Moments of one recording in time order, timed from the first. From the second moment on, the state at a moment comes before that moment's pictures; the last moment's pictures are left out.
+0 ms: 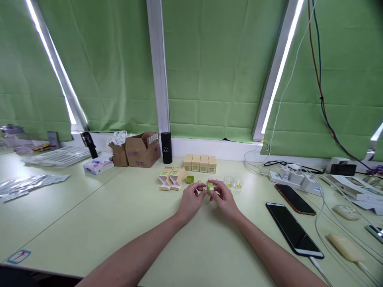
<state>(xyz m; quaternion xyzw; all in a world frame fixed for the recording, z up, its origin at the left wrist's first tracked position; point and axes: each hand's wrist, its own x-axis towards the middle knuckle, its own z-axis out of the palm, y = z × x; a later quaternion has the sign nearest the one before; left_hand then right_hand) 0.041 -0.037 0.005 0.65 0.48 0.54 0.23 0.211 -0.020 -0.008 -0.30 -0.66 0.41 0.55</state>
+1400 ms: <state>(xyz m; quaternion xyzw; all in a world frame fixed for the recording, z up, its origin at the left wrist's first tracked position) 0.039 -0.044 0.008 0.76 0.40 0.50 0.04 0.223 -0.029 0.008 -0.30 -0.80 -0.09 0.51</state>
